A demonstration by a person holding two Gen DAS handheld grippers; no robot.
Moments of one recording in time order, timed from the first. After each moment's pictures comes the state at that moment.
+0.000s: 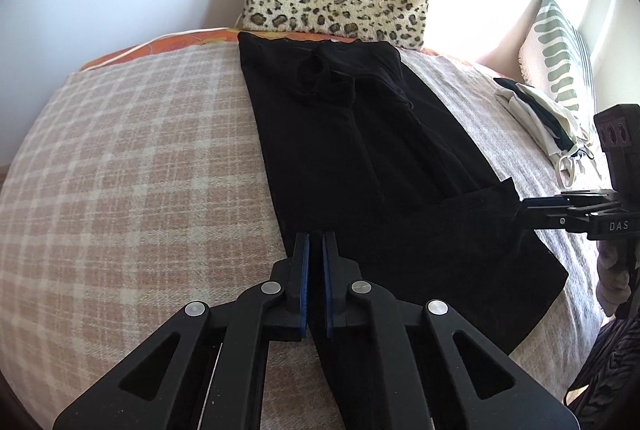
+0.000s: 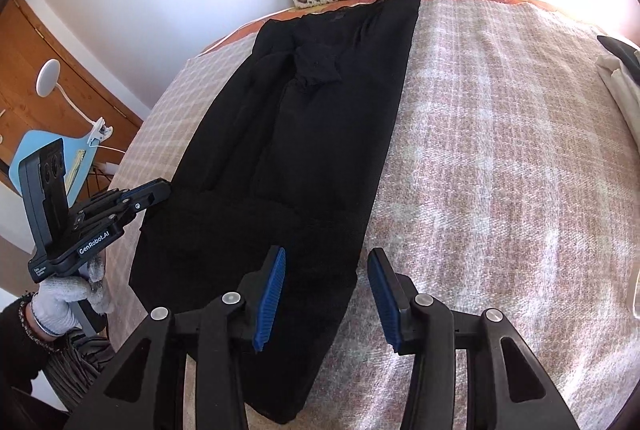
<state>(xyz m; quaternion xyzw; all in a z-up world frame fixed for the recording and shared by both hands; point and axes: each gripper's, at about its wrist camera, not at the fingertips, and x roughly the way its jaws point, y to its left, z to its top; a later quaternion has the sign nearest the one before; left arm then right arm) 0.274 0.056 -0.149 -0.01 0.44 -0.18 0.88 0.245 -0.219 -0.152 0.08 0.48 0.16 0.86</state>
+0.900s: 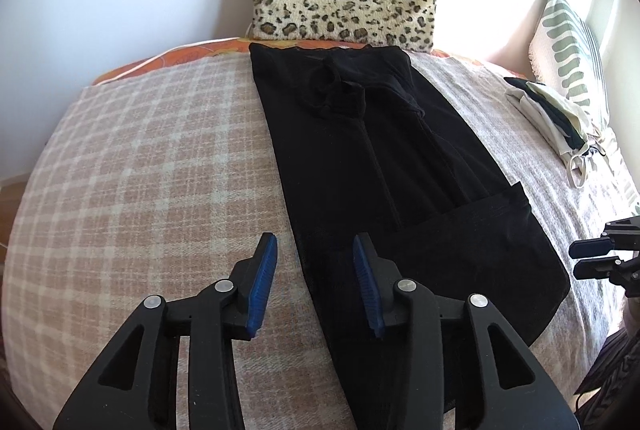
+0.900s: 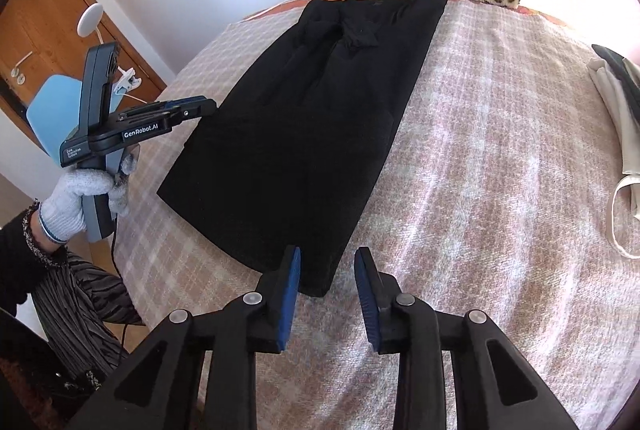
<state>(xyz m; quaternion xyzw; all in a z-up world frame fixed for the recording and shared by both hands) 0.274 0.053 -0.131 0.02 0.43 -0.16 0.89 0.169 -0.212 -0.146 0.01 0.47 0.20 0.86</state>
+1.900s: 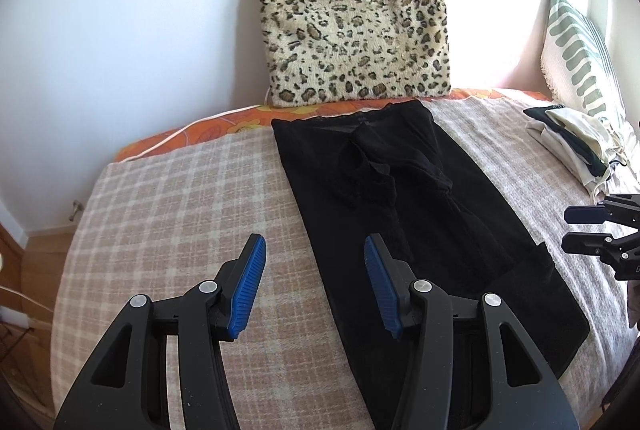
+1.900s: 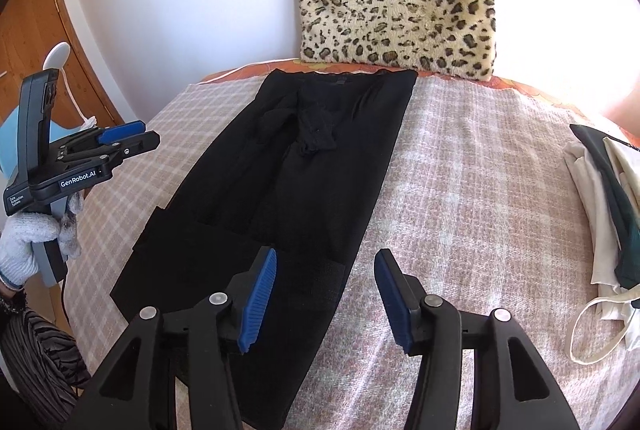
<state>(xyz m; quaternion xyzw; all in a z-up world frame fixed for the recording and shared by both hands) 0.312 0.051 -0.096 0.07 0.37 -0.13 0.92 0.235 -0.206 -0.122 -0.01 0.39 0.13 0.91</state>
